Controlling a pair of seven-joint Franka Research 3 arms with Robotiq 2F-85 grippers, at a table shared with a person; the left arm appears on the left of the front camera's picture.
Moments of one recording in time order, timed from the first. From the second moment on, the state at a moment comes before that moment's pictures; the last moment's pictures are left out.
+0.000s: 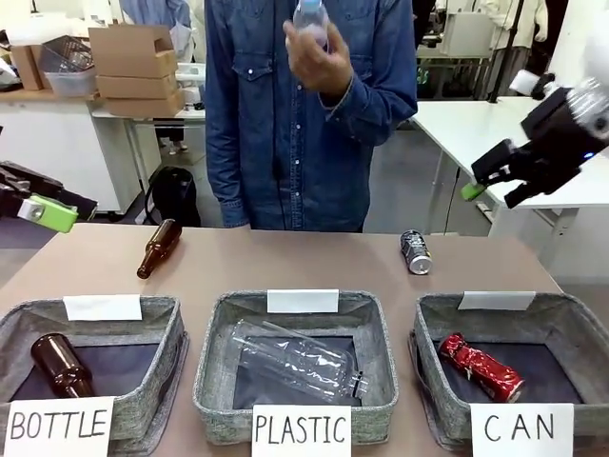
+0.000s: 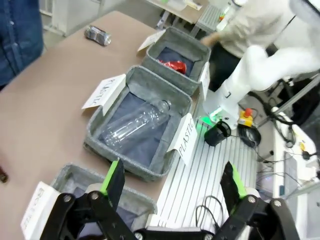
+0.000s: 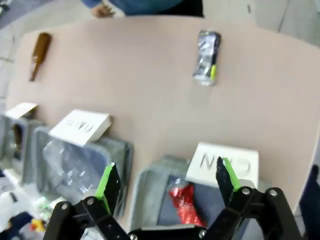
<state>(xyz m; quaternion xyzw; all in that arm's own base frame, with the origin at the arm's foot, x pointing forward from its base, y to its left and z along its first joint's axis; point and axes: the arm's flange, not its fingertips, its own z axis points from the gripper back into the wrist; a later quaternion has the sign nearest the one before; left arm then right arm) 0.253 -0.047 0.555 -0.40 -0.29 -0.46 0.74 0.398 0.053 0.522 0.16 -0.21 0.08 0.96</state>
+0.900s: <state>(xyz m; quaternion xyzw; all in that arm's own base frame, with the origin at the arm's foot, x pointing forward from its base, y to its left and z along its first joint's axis) 0.253 -0.047 0.556 -0.40 -0.29 -0.46 0.74 0.565 0.101 0.336 0.08 -0.20 0.07 0.97</state>
